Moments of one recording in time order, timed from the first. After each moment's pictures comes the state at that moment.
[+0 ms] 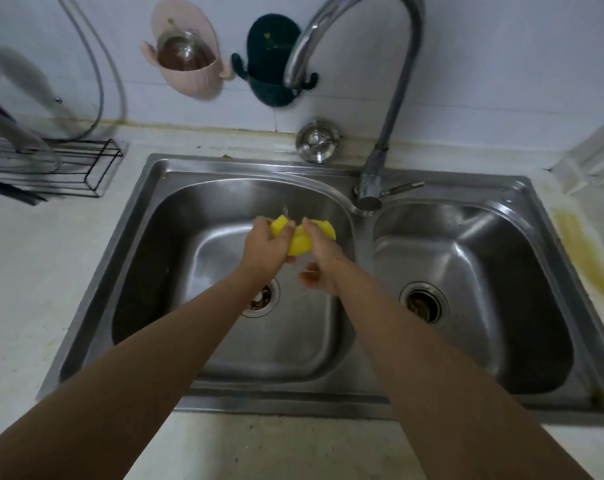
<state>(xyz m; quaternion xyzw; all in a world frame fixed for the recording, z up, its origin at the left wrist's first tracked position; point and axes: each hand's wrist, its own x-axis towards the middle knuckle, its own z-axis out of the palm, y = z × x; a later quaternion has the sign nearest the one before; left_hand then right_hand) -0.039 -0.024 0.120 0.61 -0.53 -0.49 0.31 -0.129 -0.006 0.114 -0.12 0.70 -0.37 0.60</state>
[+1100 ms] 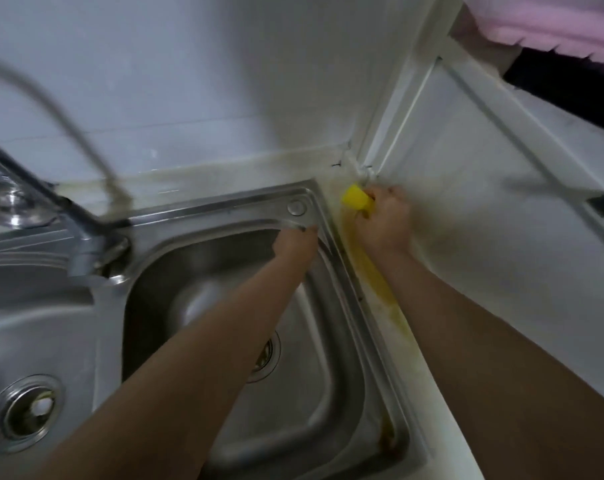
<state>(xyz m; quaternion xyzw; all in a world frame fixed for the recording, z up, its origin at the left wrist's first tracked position) -0.467 0.001 0.094 0.60 -0.53 -0.60 0.08 -0.562 0.068 0.131 -0.36 0.89 -0.29 0.04</state>
